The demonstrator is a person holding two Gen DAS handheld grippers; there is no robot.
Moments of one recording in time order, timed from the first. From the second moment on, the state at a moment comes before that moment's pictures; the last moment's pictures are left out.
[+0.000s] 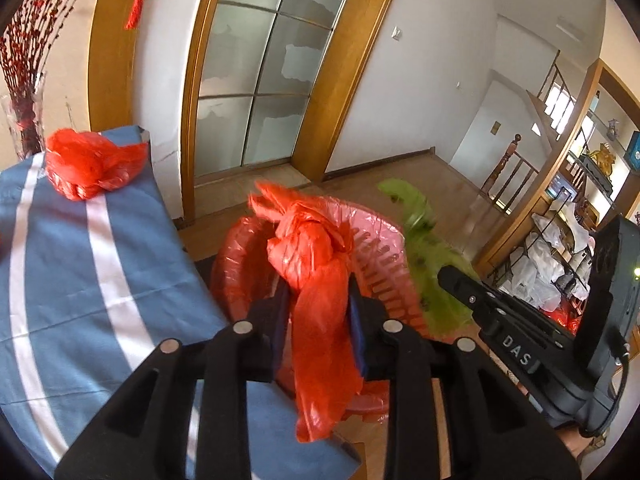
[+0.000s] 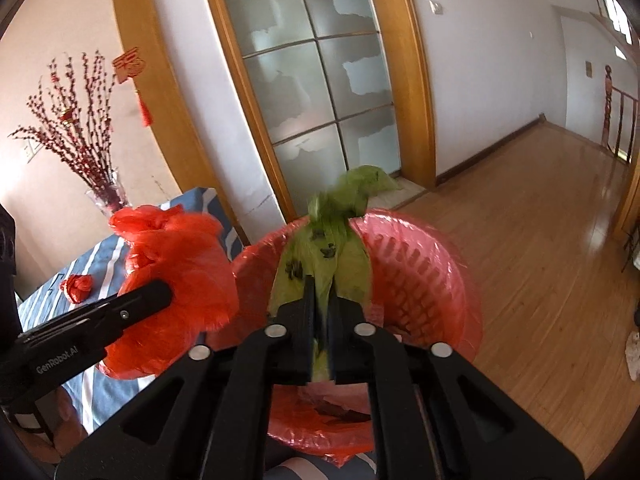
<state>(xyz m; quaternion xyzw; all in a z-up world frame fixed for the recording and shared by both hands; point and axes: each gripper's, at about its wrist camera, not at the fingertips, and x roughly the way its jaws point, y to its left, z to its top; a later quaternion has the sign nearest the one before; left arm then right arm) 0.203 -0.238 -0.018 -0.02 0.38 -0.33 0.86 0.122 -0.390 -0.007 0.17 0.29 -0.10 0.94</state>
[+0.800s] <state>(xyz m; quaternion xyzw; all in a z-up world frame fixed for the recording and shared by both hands) 0.229 -0.112 -0.021 0.02 0.36 -0.17 0.92 0.143 -0.342 0.010 0.12 0.28 -0.07 0.95</state>
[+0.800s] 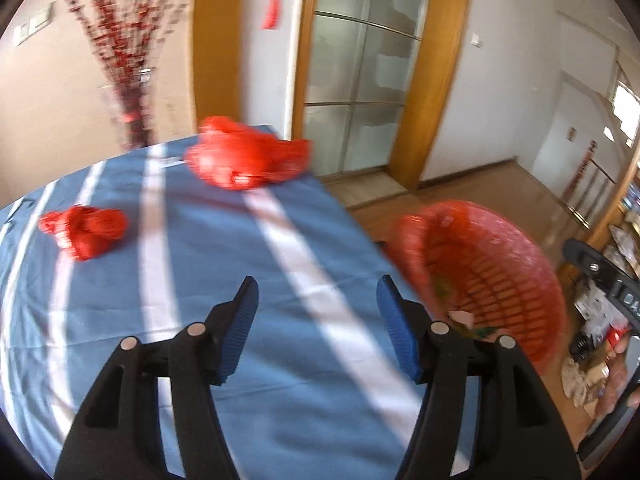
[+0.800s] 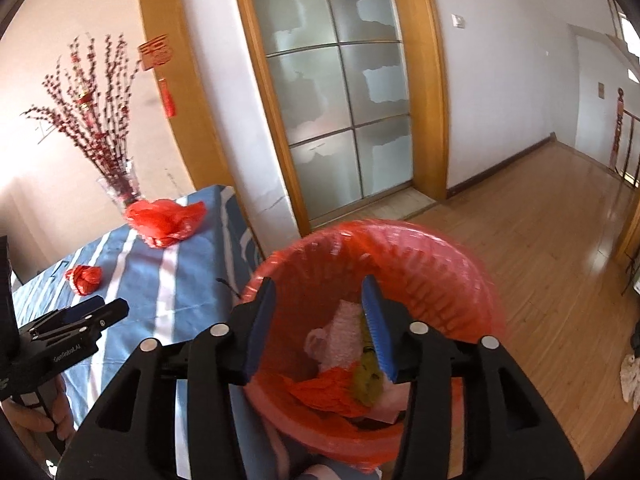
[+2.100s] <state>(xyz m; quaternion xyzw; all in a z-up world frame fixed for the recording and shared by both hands) 0.370 0.087 -0.048 0.00 0.38 0.01 0.92 0.254 -0.188 0.007 0.06 0.33 0.07 0.94</state>
